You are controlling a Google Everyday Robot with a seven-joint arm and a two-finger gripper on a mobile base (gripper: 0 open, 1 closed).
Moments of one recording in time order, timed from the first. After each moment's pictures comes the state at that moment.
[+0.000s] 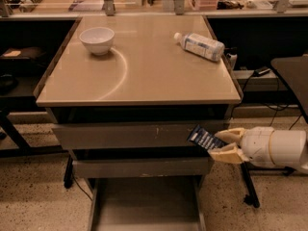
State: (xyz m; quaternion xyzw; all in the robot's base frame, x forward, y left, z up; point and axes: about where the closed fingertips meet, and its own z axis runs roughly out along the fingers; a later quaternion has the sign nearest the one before) arm 0.484 -0.198 0.725 -0.45 0.76 0.17 0.43
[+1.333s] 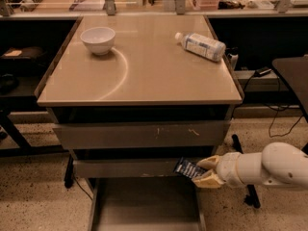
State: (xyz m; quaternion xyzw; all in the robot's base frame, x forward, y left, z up) arm 0.465 -0.172 0.593 -0.48 0.79 0.19 0.34
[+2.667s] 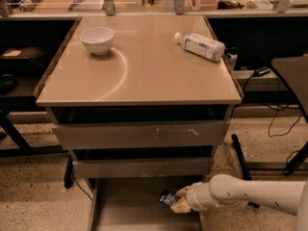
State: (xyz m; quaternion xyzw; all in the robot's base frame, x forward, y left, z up) arm 0.459 -0.108 0.348 -0.47 0.83 0.20 0.24
